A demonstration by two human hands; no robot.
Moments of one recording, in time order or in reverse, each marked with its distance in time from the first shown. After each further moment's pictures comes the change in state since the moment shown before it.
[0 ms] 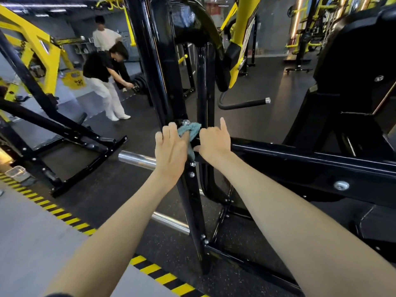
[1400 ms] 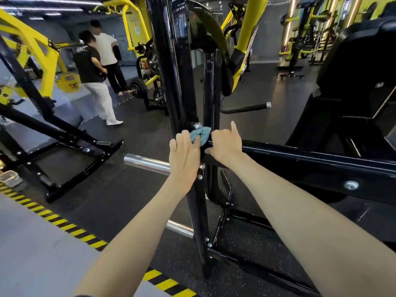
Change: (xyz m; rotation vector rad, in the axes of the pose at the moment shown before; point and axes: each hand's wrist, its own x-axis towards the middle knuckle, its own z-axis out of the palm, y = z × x) left_hand -0.012 0.001 -0.003 -0.119 -0.057 -0.063; right_hand 0.002 -0.006 -0.006 -0.036 0.000 0.051
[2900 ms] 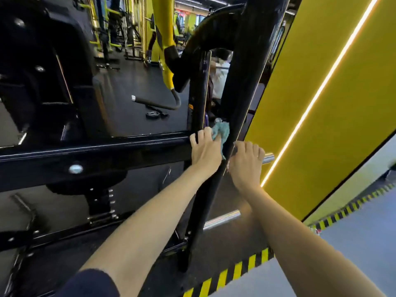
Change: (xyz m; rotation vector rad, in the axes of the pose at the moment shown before) left_hand -0.057 0.617 -0.416 -1.235 -0.172 0.549; right_hand -0.481 0.566 -0.077 -0.438 0.494 0.861
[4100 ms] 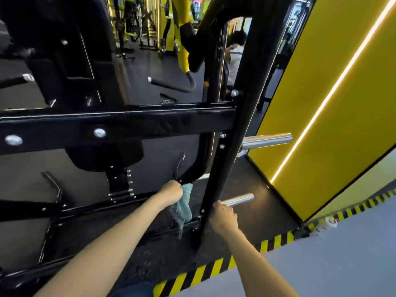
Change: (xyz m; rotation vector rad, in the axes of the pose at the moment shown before) left_hand -0.157 -0.111 0.019 -0.302 -0.734 -0.640; right_hand -0.196 -0.035 0.043 0.159 -1.074 0.198
